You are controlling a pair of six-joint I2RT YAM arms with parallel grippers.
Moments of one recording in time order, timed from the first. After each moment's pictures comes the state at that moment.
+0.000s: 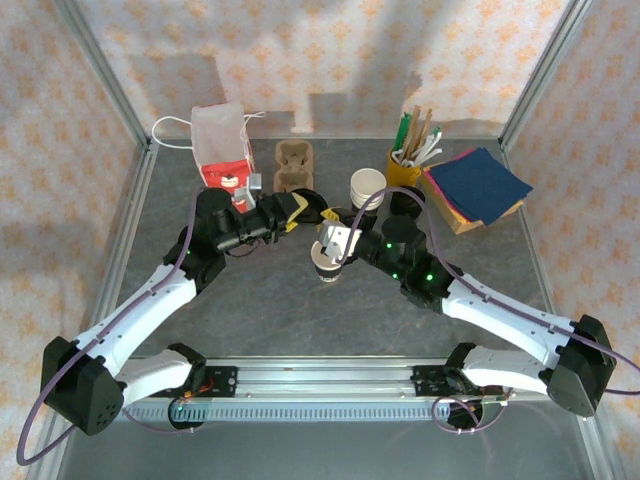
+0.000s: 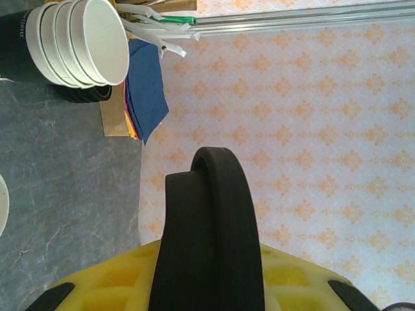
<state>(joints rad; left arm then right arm) -0.44 1.10 0.84 0.11 0.52 -1.43 0.86 1.11 0.81 0.18 -0.04 -0.83</state>
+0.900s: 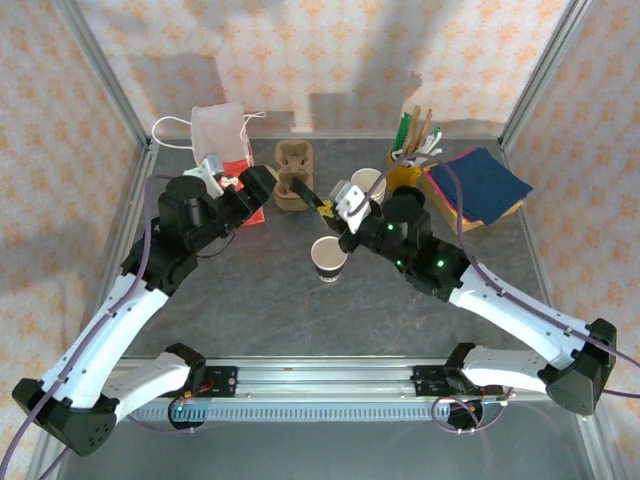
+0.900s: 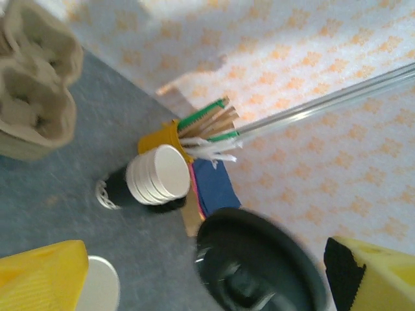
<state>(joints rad) -0.42 0.97 1.10 -0.40 0.10 -1.02 0.86 1.13 1.07 -0.12 -0.01 -0.18</state>
